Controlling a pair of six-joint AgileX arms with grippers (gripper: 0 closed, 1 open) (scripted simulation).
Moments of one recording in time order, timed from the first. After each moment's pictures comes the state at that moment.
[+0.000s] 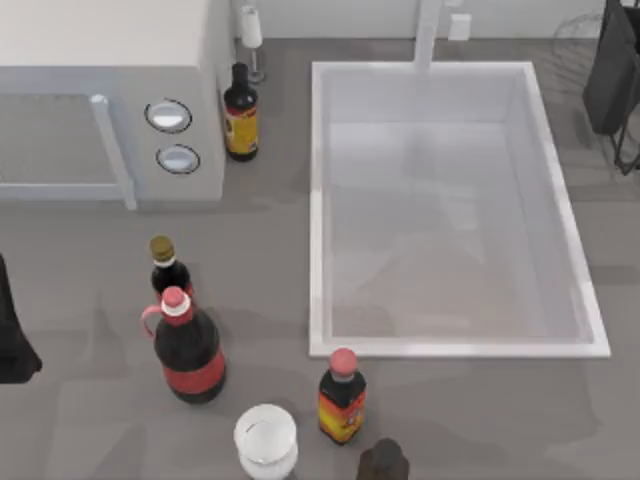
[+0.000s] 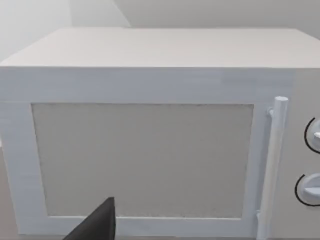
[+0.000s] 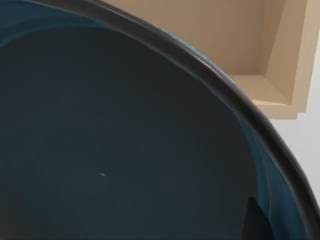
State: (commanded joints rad) left arm 0.00 0.00 0.00 0.00 0.00 0.00; right arm -0.45 1.52 1.07 0.46 -0.42 0.02
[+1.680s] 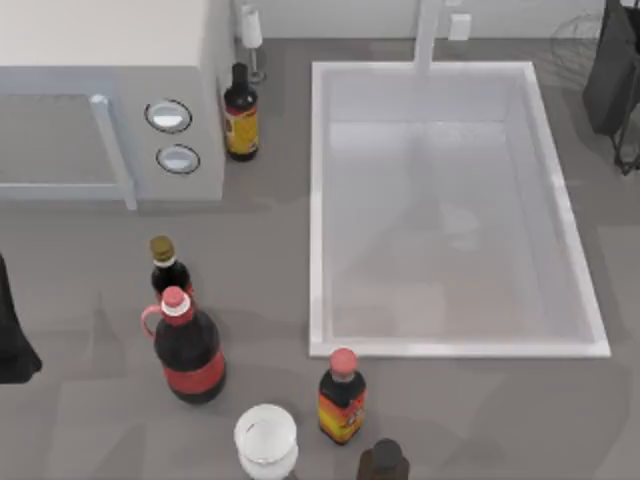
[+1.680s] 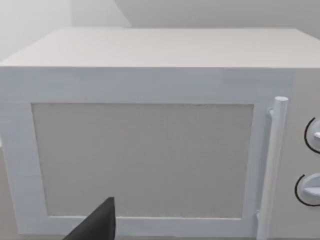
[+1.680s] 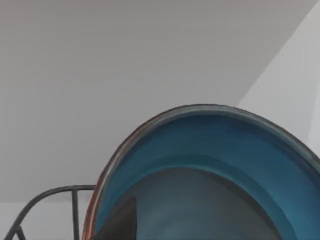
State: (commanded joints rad) left arm 0.00 0.00 0.00 0.00 0.00 0.00; right arm -0.31 1.80 0.98 0.82 -0.28 0.02
